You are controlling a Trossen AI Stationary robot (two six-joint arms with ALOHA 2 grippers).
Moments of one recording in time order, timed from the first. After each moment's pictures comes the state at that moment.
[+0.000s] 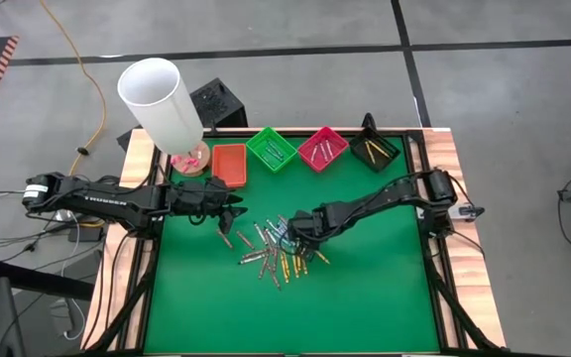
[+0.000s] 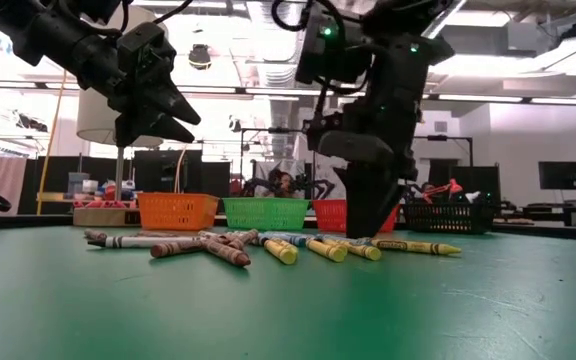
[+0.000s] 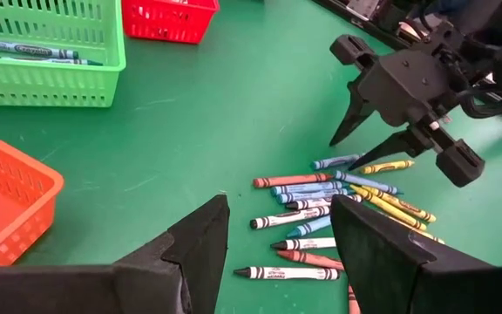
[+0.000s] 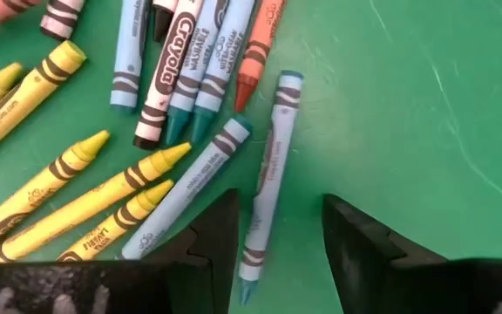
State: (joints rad) left arm 0.06 0.96 0.44 0.10 -0.18 -0.48; right arm 0.13 1.89 1.24 -0.62 0.15 0.61
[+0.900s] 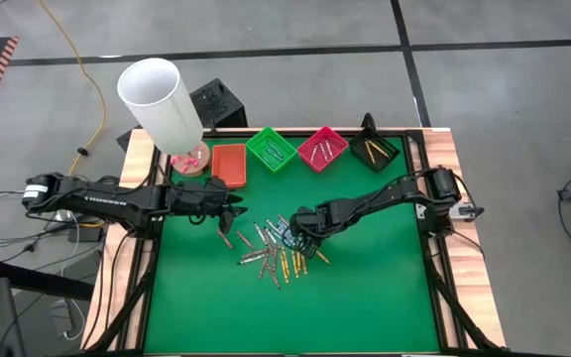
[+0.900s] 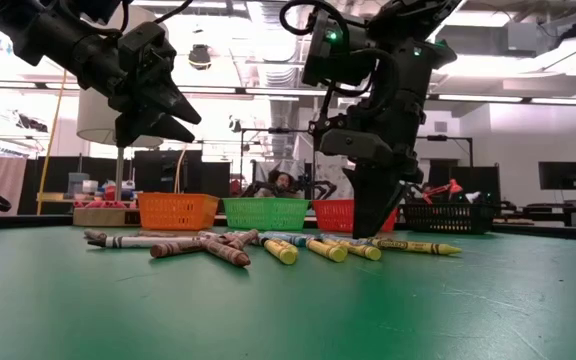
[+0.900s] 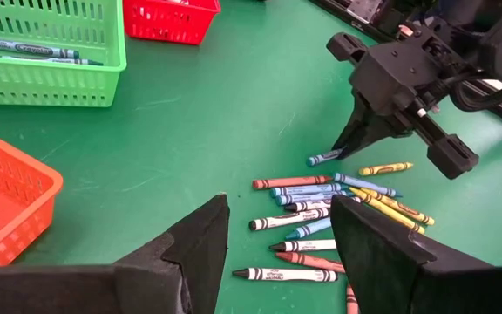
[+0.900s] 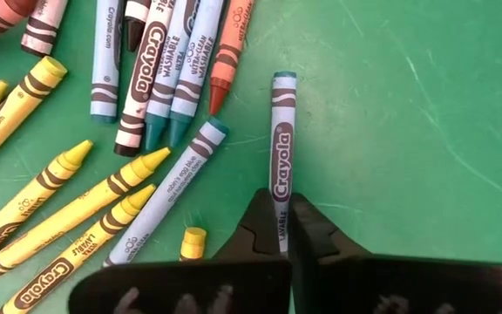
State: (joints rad) left arm 0.06 0.96 0.44 0.10 -0.18 -0.49; right arm 0.11 1.87 1.20 -0.59 0.13 0.65
